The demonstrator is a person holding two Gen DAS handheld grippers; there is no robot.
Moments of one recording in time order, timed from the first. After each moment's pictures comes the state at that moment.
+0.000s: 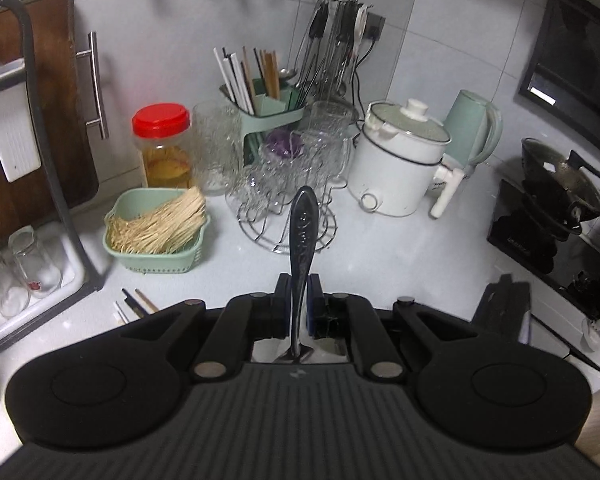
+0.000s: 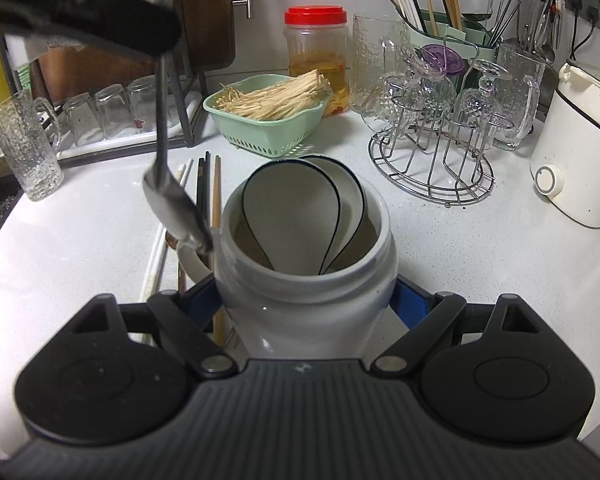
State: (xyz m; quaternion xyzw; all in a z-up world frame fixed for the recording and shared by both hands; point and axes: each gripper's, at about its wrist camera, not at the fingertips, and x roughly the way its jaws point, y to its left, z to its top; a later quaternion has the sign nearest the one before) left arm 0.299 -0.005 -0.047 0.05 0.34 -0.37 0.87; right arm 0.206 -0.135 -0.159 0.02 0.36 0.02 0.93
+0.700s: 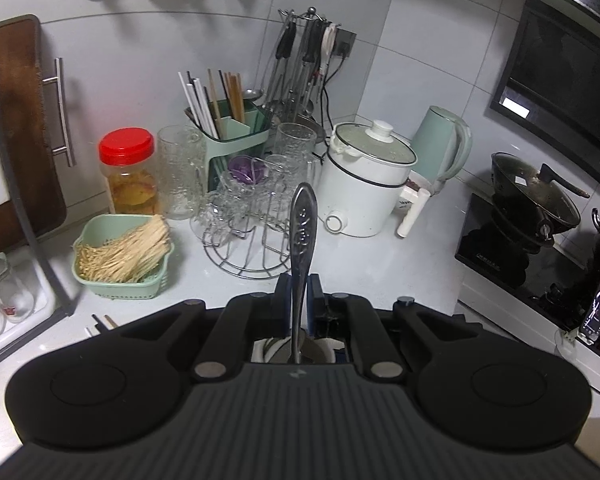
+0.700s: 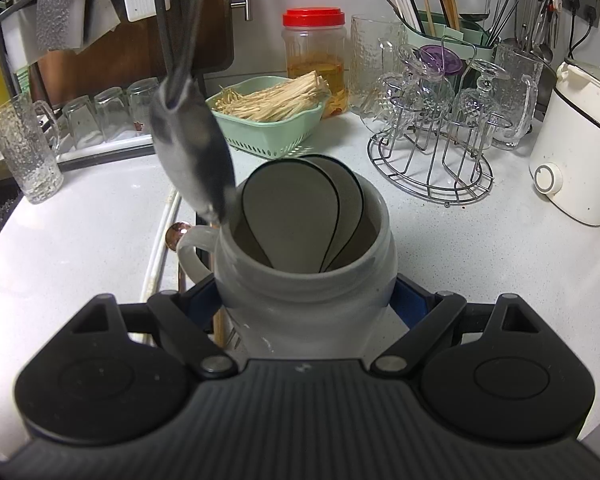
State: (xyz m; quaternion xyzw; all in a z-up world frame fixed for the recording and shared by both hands) left arm 0.295 -0.024 -0.024 0.03 0.32 -0.41 0.85; right arm 0.206 -0.135 -0.159 0.02 0.36 0.02 0.93
